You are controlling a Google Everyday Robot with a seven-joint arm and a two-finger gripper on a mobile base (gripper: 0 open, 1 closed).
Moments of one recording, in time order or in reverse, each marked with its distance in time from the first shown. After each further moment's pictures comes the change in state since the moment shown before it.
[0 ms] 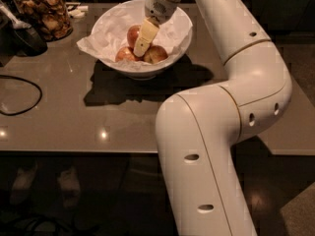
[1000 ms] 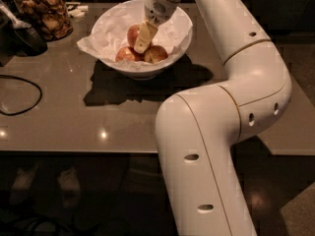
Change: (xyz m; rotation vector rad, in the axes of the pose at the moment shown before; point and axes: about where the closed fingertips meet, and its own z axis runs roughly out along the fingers) arm 0.000 0.000 0.000 0.000 0.000 0.000
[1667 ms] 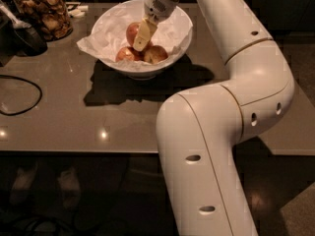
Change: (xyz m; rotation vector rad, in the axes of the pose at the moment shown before) arm -0.007 -0.007 -0.005 0.039 -0.024 0.000
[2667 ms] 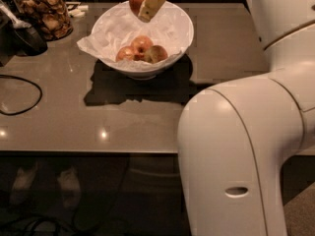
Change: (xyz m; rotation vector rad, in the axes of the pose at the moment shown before) arm -0.026 0.033 -0.111 0.122 -0.080 -0.089
